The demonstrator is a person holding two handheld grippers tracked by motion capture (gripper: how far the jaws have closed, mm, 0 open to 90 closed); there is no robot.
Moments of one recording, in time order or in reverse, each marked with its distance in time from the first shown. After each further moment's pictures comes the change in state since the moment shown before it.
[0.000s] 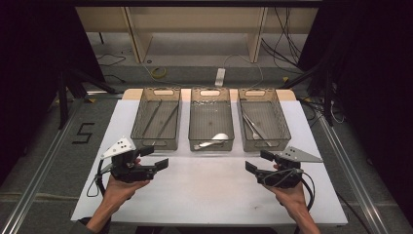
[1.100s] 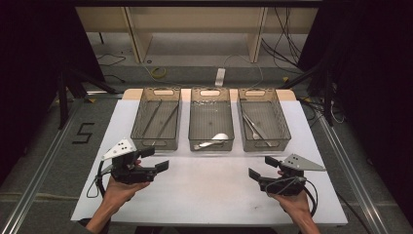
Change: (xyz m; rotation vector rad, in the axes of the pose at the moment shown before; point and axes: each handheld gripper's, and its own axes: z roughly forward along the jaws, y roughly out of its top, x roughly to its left) left arm -0.002 -0.002 -0.001 0.010 -0.009 0.009; right arm 0.001 -0.016 -0.010 0.019 -0.033 -0.015
